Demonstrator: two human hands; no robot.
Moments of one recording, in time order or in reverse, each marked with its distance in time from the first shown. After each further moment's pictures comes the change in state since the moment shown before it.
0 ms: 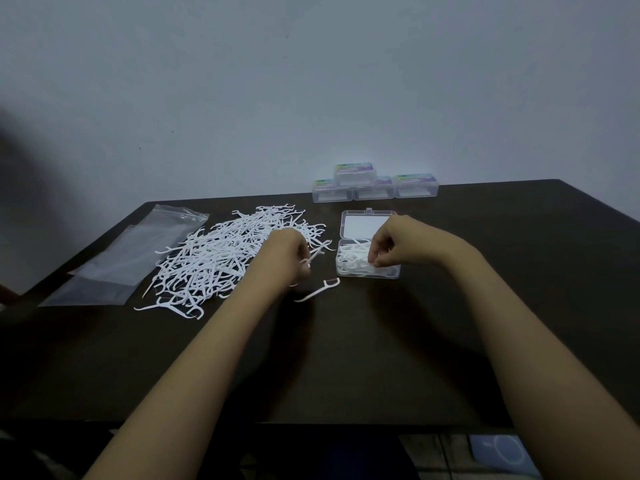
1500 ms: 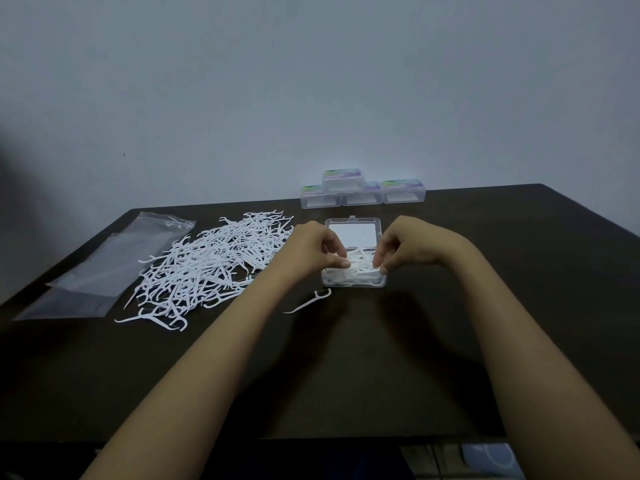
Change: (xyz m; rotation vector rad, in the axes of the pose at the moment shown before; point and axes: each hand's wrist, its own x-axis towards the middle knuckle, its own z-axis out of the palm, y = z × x) left_hand 0.019 0.039 0.007 -0.245 -0.033 0.237; right_hand -0.011 0.010 -0.018 0.112 -0.027 0.134
